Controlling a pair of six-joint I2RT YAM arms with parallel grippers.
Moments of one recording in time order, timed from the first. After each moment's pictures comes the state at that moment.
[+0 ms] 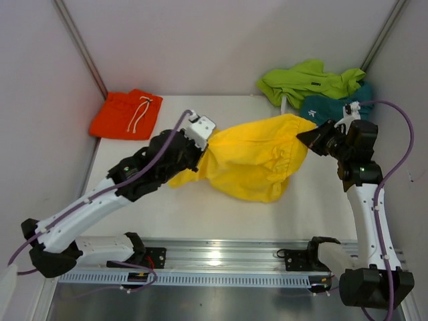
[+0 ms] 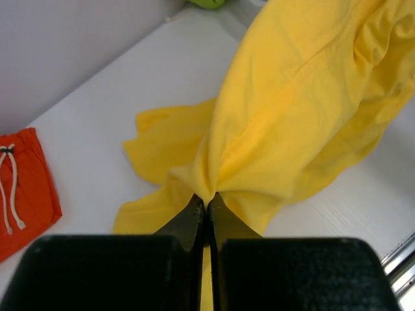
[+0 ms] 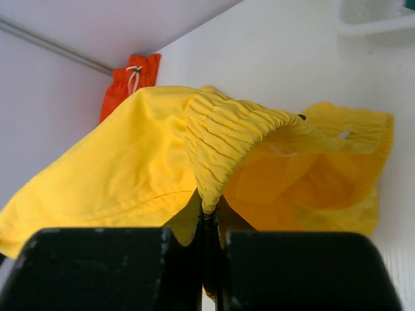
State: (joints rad) left arm -0.95 1.10 1.33 -0.58 -0.33 0.06; right arm -0.06 1.00 1.06 -0.40 -0.50 0.61
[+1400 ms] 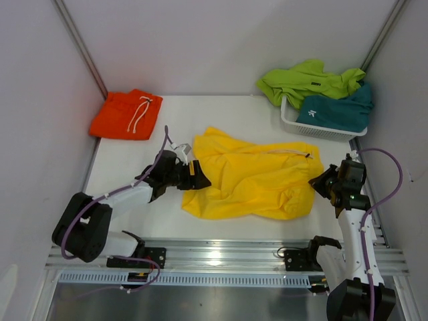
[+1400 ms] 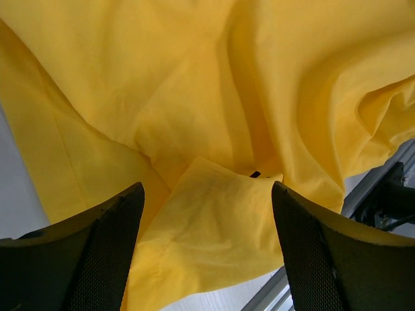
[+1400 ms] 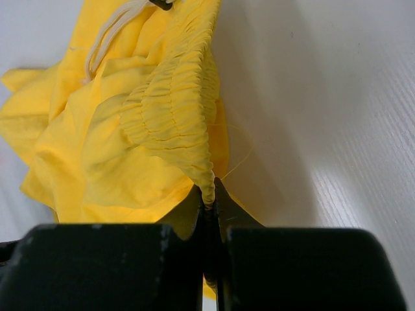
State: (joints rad) left arm -0.45 1.32 0.57 0.07 0.38 -0.53; right arm -0.21 0.79 0.61 -0.55 -0.19 0.57
